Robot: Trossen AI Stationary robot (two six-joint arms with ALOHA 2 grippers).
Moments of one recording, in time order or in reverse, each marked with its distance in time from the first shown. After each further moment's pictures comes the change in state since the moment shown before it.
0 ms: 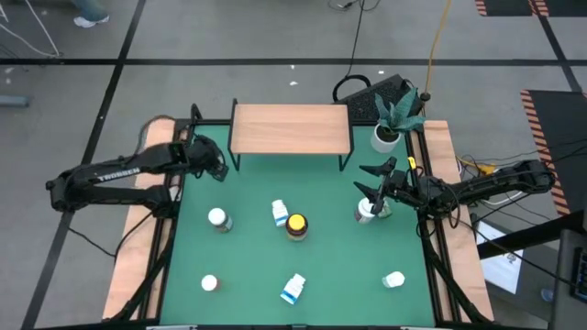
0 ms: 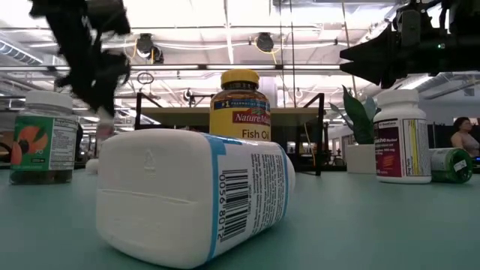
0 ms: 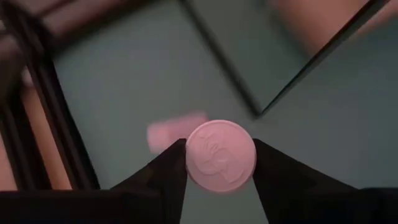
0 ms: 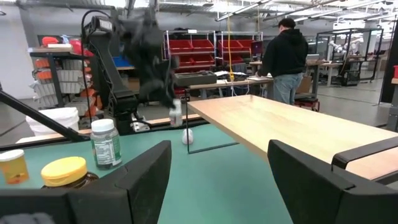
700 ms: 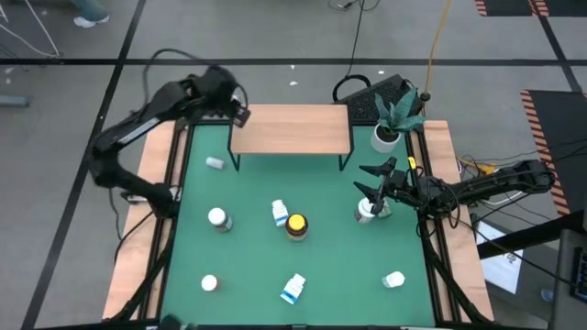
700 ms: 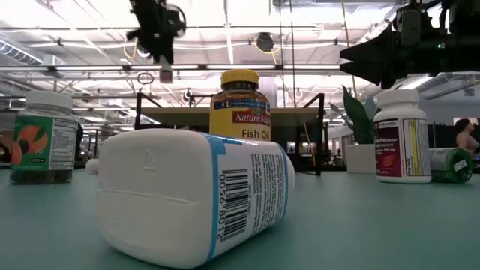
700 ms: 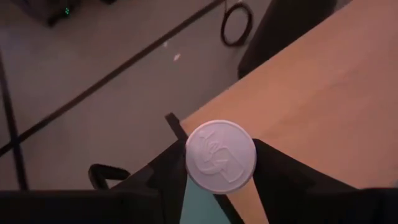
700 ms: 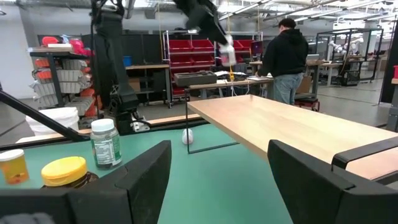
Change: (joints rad) left arm 0.221 0.536 0.836 -0.152 -0.007 0.364; right arm 0.000 0.000 0.000 -0.001 0.000 -0.001
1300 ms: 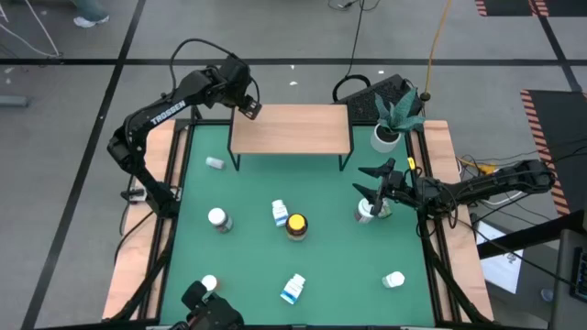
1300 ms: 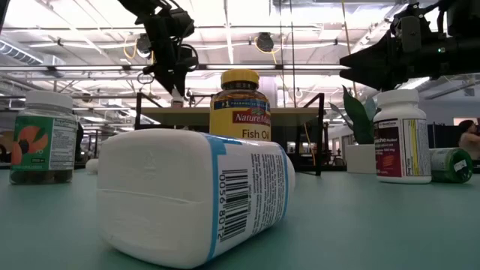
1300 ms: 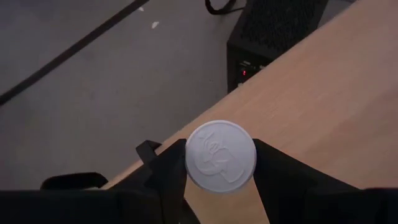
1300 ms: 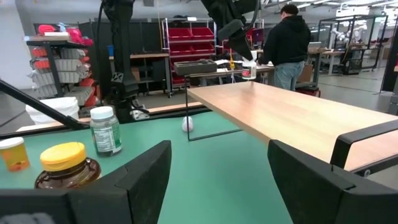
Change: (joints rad) left arm 0.144 0.186 -0.007 0.121 0.200 0.099; right arm 0.000 0.000 0.000 -0.059 0.000 0.035
